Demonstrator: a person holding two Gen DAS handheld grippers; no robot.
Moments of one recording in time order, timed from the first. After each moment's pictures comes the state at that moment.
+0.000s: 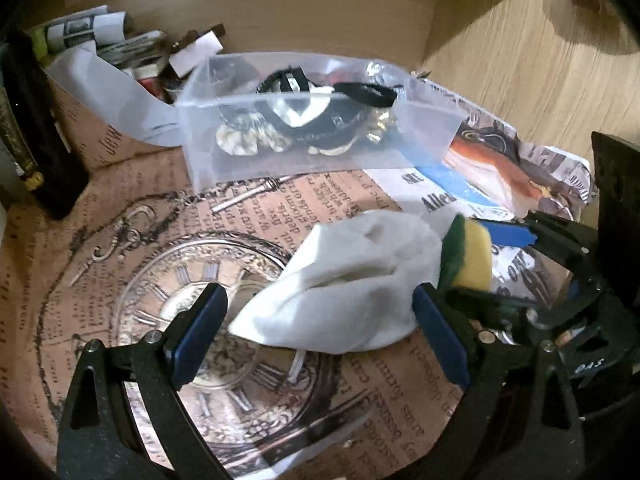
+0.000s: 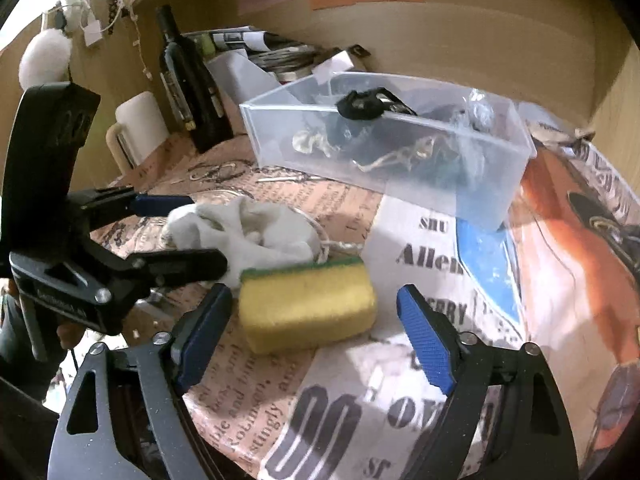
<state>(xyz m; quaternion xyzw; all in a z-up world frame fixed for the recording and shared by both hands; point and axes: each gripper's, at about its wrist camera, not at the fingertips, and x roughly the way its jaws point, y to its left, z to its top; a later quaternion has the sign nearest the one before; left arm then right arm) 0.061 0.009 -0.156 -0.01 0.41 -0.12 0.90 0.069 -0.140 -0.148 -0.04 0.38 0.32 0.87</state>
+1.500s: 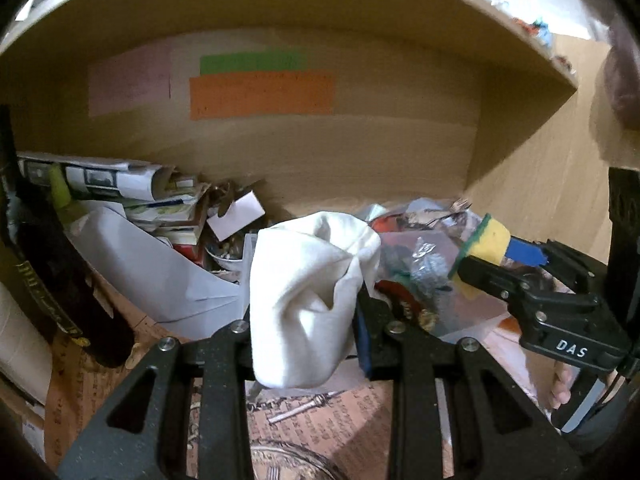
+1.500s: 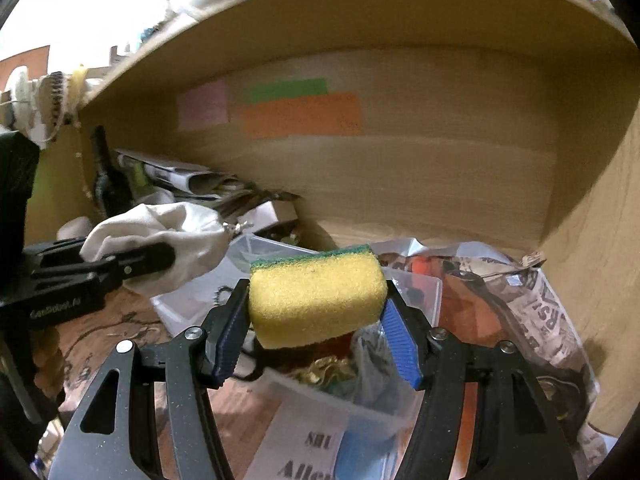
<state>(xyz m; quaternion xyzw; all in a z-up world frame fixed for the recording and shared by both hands) 0.154 0.026 -0.054 -0.01 0.27 -0.05 0.96 0.166 -0.151 -0.059 -0.02 0.23 0.24 0.94</state>
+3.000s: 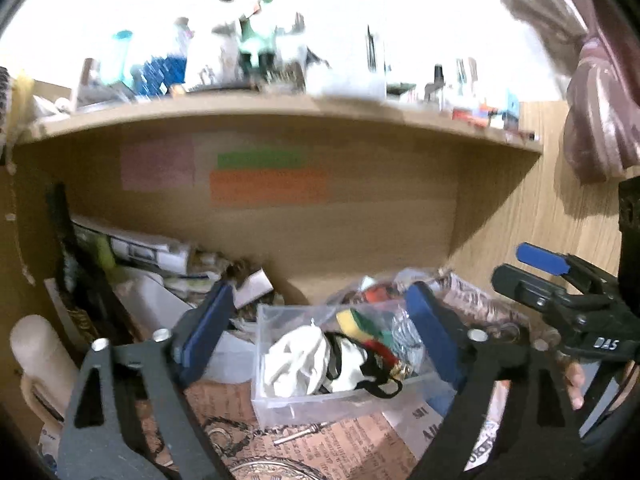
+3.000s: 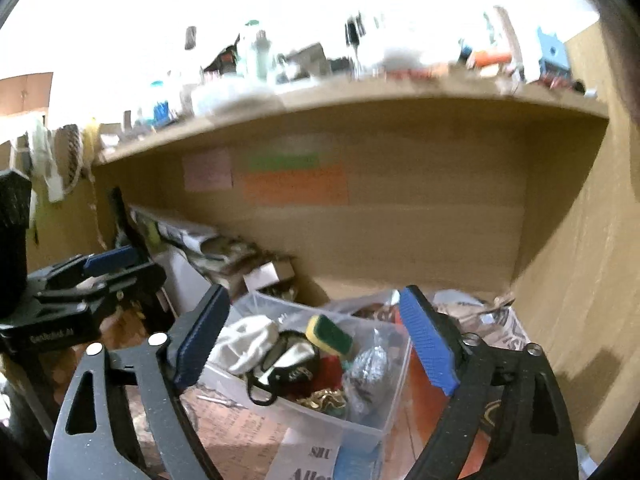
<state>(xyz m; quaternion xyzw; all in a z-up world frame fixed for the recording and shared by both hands) 0.078 0.022 0.011 -0.01 0.13 -0.04 0.99 0.112 -0.178 0.012 0.00 0.13 0.24 0.96</state>
